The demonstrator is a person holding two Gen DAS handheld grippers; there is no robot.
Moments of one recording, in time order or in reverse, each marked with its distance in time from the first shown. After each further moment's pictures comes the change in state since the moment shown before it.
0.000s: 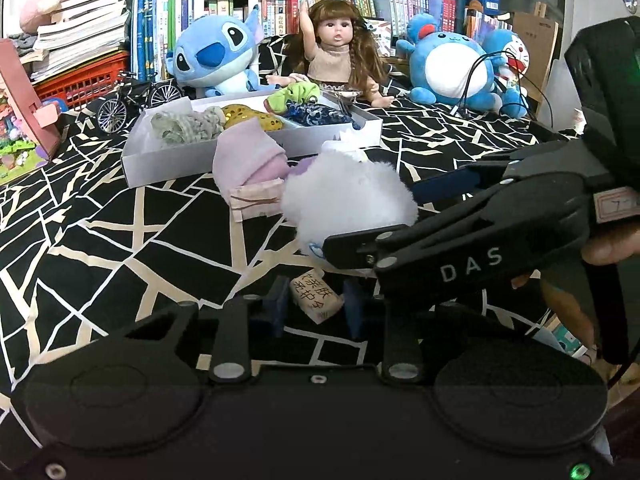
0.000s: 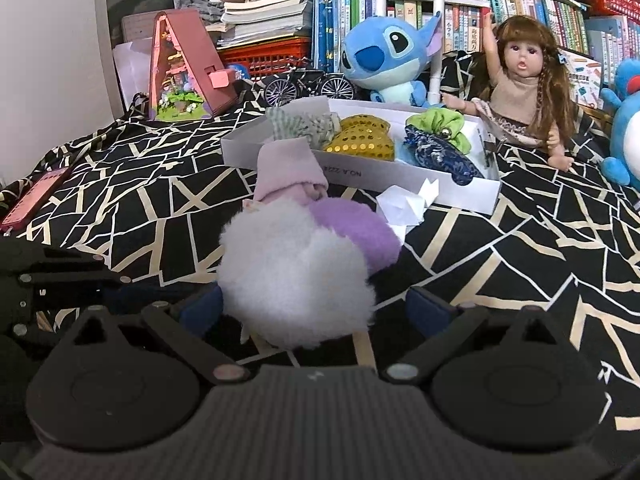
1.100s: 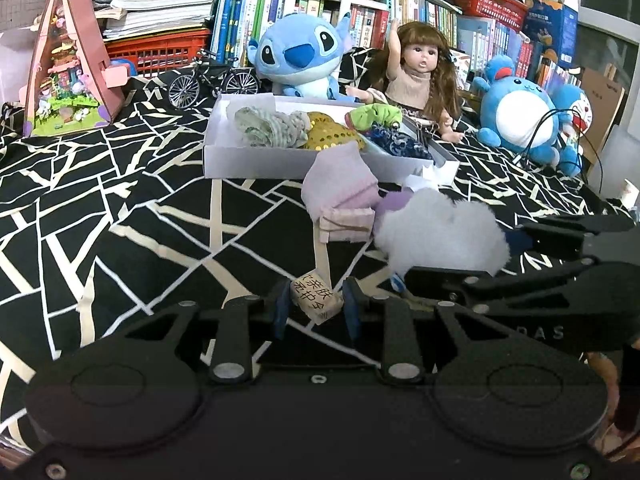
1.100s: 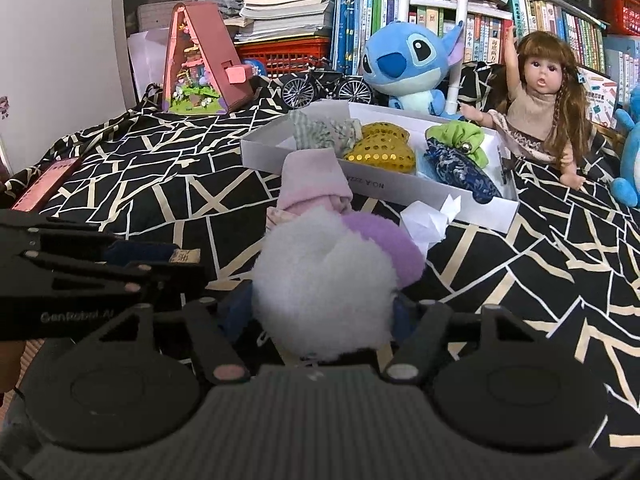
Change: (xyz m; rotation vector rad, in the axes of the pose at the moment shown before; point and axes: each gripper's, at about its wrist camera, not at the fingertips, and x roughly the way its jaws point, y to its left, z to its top) left arm -0.004 0.048 0.019 -0.214 -0.010 0.102; right arm -0.002 0.017 0.012 -0.052 0.010 0.001
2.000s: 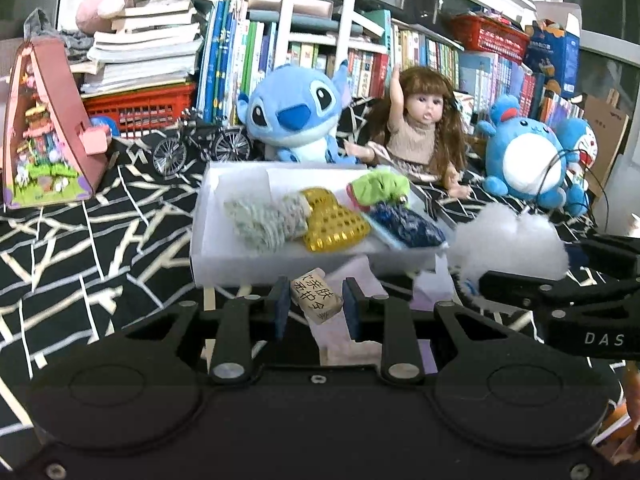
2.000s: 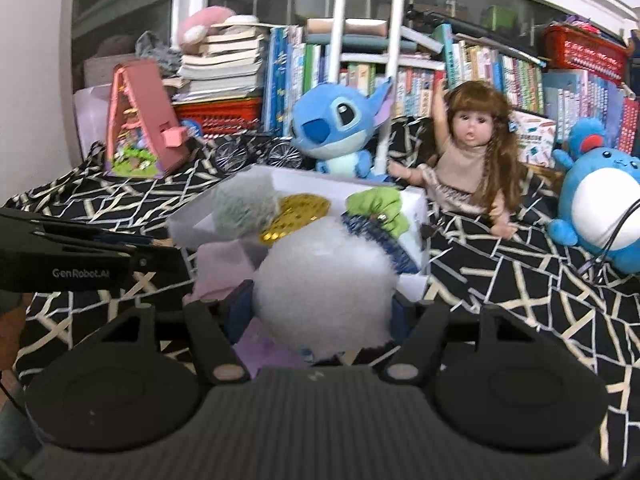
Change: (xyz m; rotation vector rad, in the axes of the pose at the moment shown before) left arm 0.034 0.003 0.081 0.025 -0.096 -0.005; right arm -0.019 -0.042 0.040 0.047 -0.134 -0.158
